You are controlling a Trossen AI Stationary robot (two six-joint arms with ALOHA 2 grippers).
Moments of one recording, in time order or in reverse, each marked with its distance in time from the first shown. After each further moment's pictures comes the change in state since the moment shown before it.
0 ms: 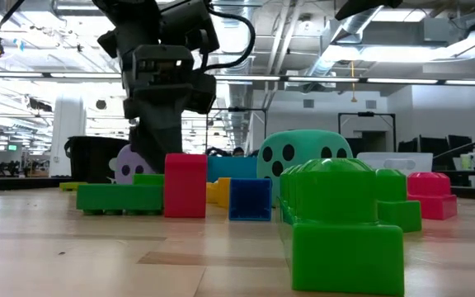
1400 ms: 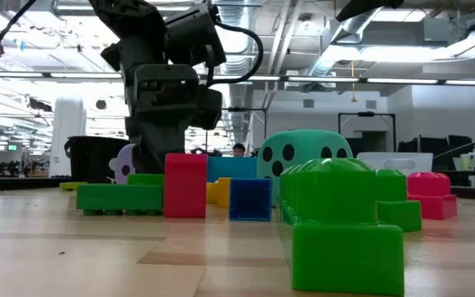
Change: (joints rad) left arm -0.027 0.093 0.005 0.068 -0.003 -0.009; right arm 0.000 0.000 0.000 -0.015 0.000 0.000
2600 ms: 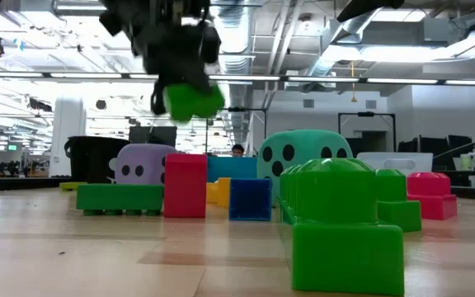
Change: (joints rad) left arm 0.092 -0.273 -0.005 0.026 0.019 0.039; right arm 0.000 0.000 0.000 -0.008 0.003 0.000
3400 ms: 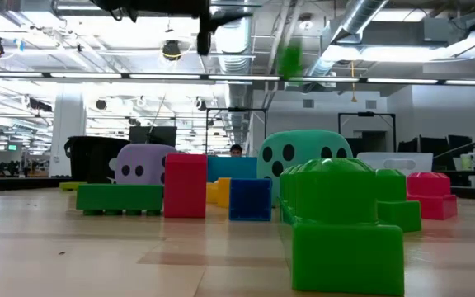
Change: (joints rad) left arm 0.221 -0.163 0.001 0.682 -0.095 -0.241; right arm -0.010 -0.003 0.000 0.287 0.078 -0.316
